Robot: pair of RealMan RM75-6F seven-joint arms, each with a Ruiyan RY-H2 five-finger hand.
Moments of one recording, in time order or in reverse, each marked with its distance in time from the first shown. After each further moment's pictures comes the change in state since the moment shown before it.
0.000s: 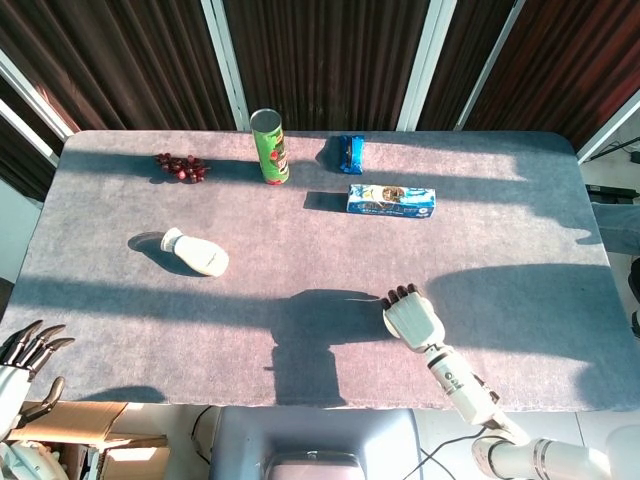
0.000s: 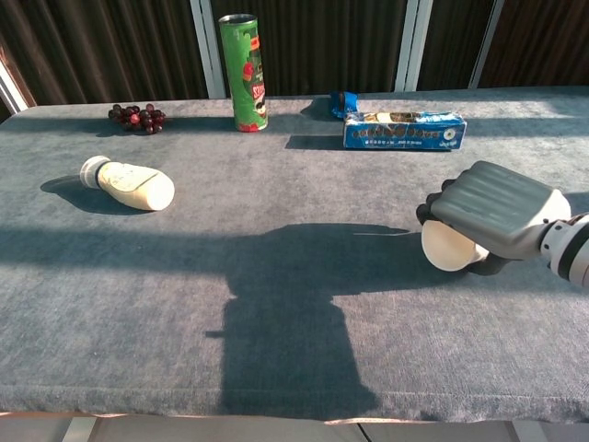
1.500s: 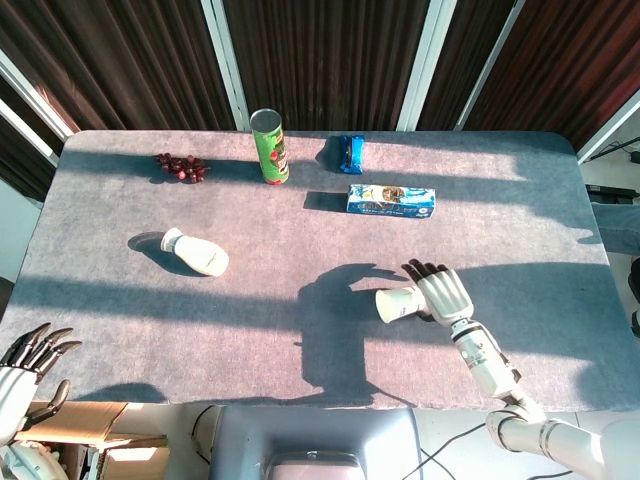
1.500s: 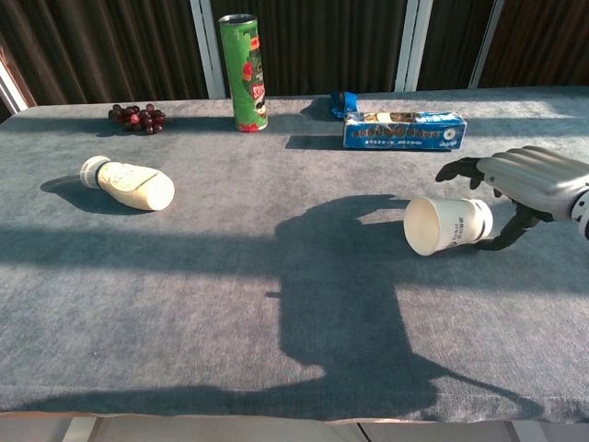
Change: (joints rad) left arm -0.006 -0.001 0.012 -0.006 0.016 -0.008 0.017; right arm 0.036 -0.019 0.027 0.265 0.015 -0.015 0.690
